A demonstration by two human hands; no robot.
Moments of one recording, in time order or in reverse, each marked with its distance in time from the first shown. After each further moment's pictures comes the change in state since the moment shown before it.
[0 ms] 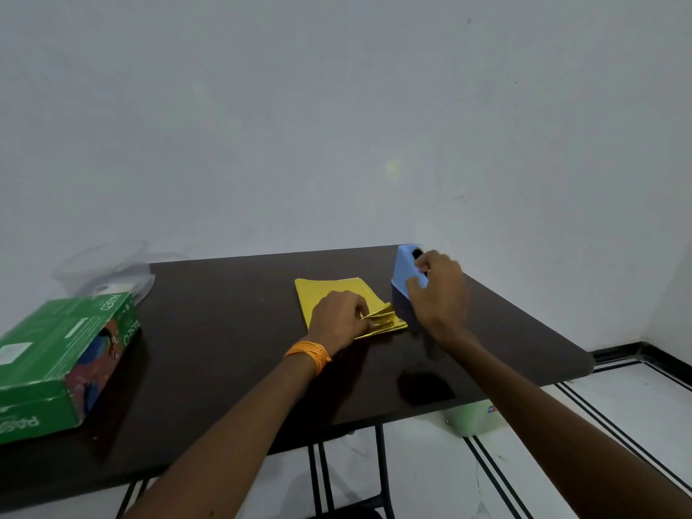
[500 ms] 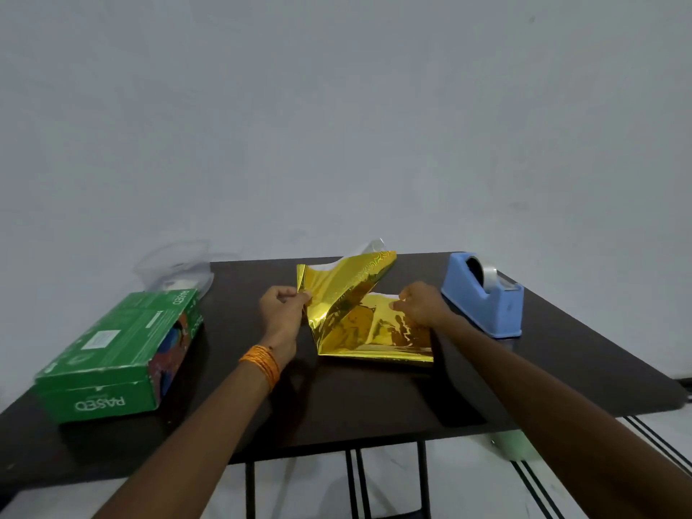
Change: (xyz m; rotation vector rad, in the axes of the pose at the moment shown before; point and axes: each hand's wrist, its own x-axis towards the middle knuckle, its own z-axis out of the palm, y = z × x) left_hand -0.040 -0.121 -0.064 -0.980 0.587 -0.723; right_hand 0.021 -0.021 0.111 -0.032 -0.751 0.046
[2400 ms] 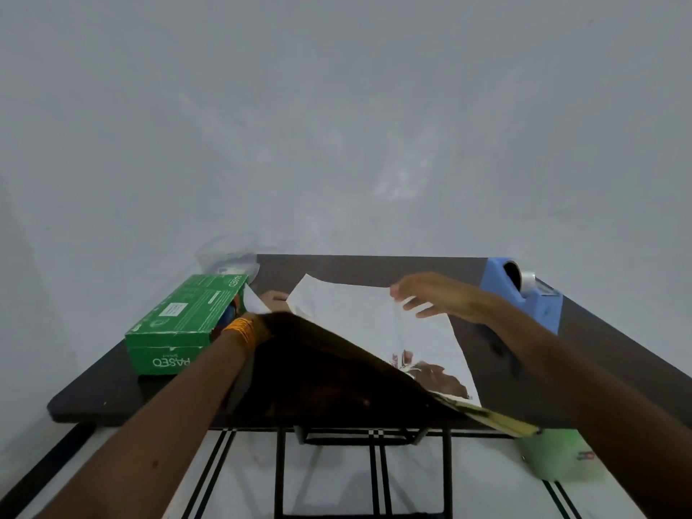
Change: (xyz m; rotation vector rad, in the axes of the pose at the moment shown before) left_hand 0.041 0.001 -0.107 0.389 -0.275 -0.147; right_hand -0.060 -0.077 -0.050 0.406 -0.529 -0.148
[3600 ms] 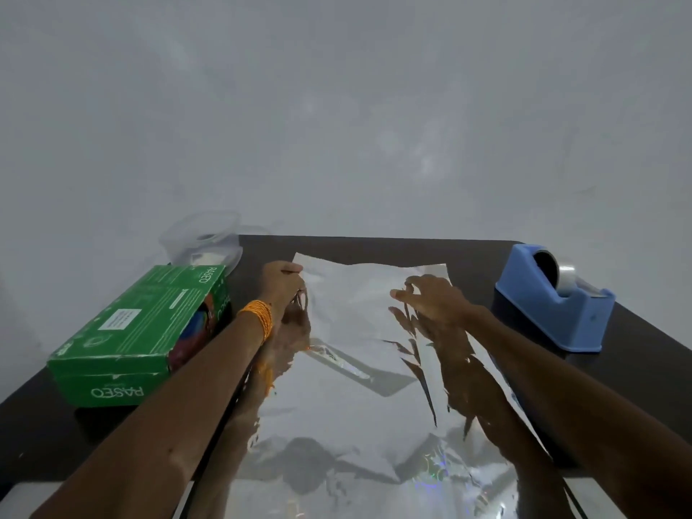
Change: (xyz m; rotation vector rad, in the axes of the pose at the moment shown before) left_hand 0.067 0.010 0.048 -0.065 0.223 0.132; right_hand 0.116 0.099 0.004 -0.568 0.311 0.135
